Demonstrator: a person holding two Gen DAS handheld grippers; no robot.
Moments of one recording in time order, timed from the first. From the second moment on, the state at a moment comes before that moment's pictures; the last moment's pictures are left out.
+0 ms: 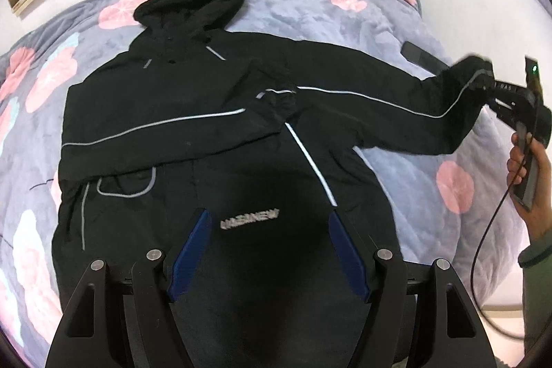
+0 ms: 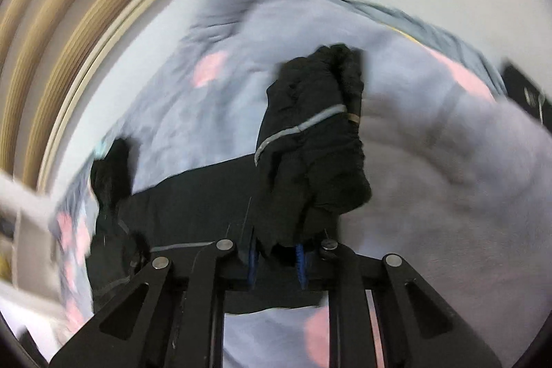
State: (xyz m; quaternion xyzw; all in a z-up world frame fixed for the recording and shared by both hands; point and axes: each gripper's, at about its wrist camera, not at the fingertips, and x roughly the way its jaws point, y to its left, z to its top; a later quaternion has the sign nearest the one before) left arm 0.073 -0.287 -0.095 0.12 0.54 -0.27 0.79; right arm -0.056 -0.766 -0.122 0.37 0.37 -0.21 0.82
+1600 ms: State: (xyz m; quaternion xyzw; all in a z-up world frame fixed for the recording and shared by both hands) left arm 0.277 -0.163 -0.185 -0.03 0.57 -0.24 0.79; right arm 0.171 -0.381 -0.150 0.06 0.55 0.09 0.83
